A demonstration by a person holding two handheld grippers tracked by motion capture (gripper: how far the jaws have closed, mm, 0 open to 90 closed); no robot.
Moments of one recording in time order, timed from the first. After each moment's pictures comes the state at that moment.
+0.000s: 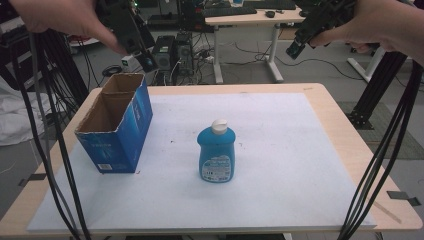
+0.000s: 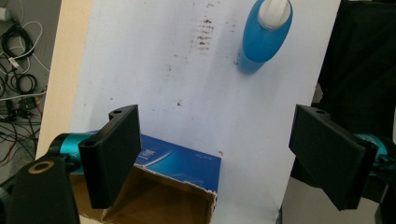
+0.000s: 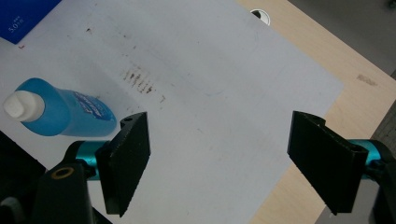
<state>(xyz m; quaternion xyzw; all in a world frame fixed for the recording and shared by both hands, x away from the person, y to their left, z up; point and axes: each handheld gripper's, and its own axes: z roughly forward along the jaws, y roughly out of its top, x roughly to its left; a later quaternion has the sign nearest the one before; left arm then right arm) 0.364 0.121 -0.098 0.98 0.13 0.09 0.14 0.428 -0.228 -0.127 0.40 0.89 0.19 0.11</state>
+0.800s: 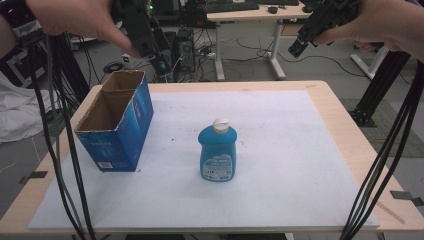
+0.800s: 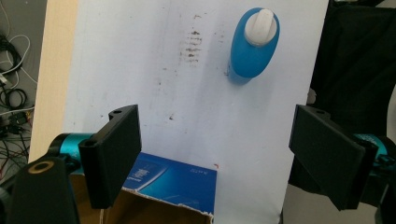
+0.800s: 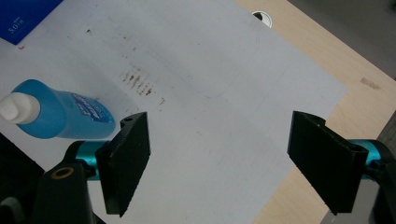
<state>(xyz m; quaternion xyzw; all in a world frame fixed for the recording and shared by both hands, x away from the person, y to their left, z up) 0.368 0.100 -0.108 0.98 0.10 0.07 0.14 0.435 -0.230 -0.132 0.40 0.89 0.19 0.11</state>
